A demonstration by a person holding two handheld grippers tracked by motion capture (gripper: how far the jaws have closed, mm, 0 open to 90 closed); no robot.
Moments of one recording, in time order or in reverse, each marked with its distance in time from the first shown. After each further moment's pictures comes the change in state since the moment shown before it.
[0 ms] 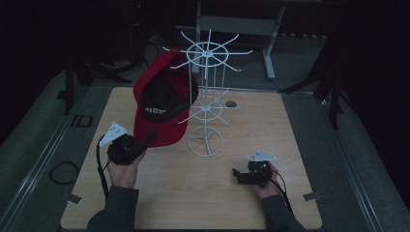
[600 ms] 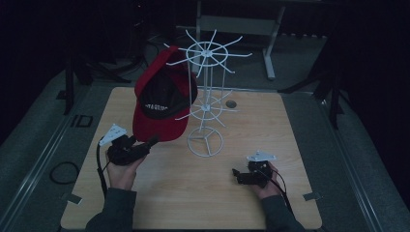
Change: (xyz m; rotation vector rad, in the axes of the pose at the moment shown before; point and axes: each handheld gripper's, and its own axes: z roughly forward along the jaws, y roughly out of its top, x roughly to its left) left arm 0.011 -0.010 0.003 0.057 0.005 -0.053; right arm 0.000 0.000 0.000 0.002 0.000 0.000
